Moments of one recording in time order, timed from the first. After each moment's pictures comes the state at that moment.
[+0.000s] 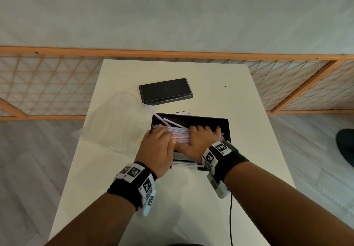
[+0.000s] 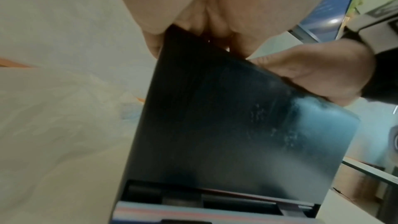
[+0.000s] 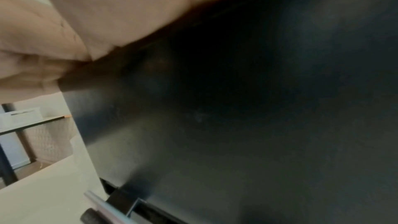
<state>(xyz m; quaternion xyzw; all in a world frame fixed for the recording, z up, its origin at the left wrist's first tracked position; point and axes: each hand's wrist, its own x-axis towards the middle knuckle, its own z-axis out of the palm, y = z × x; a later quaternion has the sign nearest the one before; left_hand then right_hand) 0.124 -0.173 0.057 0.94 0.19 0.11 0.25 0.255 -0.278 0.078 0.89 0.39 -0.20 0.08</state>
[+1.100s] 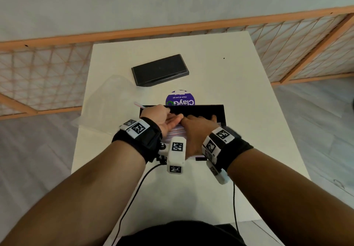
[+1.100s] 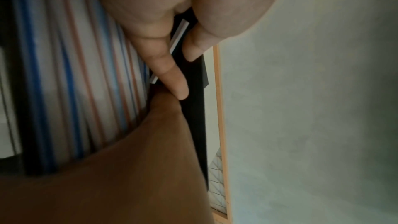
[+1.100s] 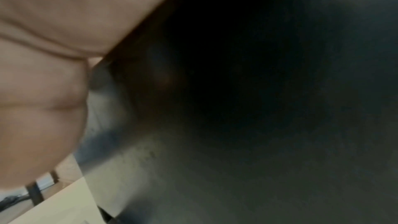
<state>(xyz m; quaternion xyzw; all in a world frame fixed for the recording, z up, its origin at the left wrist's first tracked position) 0.191 -0.182 0.099 0.32 0.56 0.02 0.76 0.244 -0.304 0.089 0.83 0.45 -0.32 0.05</state>
